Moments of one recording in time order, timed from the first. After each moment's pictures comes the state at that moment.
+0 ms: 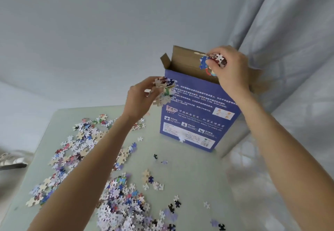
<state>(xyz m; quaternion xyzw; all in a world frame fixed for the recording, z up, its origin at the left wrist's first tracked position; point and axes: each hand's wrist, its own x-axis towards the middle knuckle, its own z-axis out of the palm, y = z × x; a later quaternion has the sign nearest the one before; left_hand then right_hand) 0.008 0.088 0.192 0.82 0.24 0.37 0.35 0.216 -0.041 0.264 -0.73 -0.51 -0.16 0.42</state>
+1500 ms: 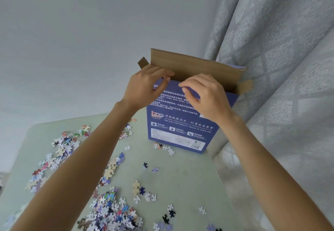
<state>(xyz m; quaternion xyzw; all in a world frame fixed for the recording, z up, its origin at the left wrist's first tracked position) 0.085 0.107 0.209 0.91 0.05 0.41 0.08 0.212 -0.060 0.216 -0.66 -0.64 -0.25 0.30</state>
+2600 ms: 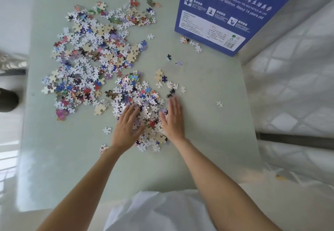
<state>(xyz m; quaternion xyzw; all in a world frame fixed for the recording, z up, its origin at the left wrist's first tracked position) -0.249 -0.097 -0.101 0.88 0.39 0.01 0.29 -0.082 -0.183 -0.112 -0.85 -0.43 0.24 0.20</state>
